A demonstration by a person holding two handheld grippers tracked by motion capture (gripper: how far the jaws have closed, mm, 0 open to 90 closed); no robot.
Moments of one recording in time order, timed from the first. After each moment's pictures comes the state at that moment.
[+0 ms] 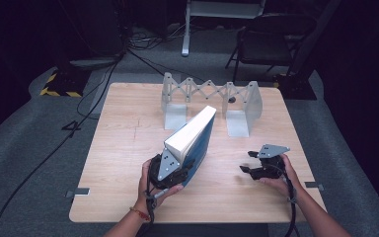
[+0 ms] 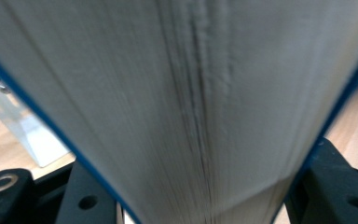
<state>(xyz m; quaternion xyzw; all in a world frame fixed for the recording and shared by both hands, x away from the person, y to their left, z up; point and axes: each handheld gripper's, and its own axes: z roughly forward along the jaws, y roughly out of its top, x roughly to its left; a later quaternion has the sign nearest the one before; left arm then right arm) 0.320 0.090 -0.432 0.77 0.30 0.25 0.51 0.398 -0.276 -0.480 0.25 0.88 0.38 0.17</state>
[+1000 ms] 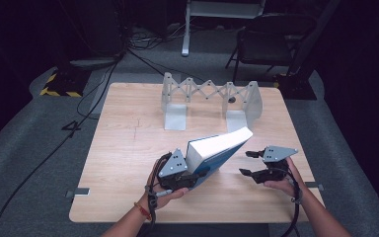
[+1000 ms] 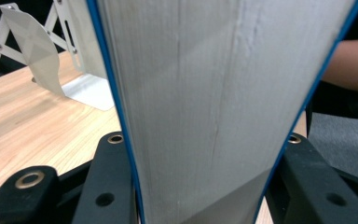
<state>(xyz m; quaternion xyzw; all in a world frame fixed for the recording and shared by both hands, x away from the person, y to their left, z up) 0.319 0.077 -0.415 0.80 0.19 0.12 0.56 0.380 -0.273 -0.453 0.17 0.87 0.44 0.15</state>
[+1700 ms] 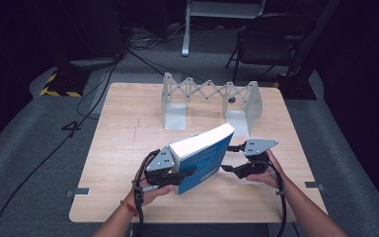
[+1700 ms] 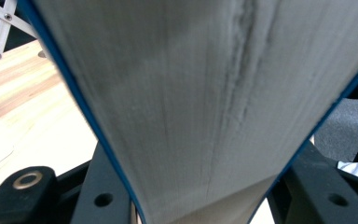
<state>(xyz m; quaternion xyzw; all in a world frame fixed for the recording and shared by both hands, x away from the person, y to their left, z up) 0.331 0.108 -0.421 0.81 0.19 0.11 0.54 0.400 -0.218 -0.443 0.12 0.86 0.48 0.11</state>
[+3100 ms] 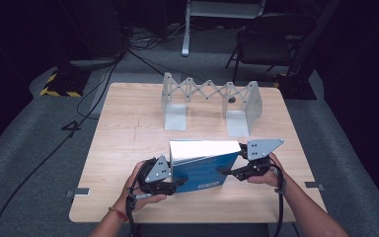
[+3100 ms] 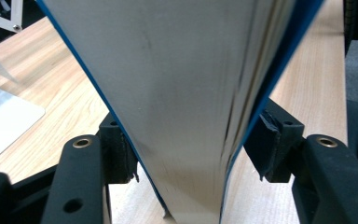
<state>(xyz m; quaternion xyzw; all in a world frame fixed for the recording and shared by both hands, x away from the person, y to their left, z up) 0.318 0.121 -0.433 0.85 0.18 0.16 0.47 0.373 -0.204 -0.396 0.01 0.84 0.53 0.07</state>
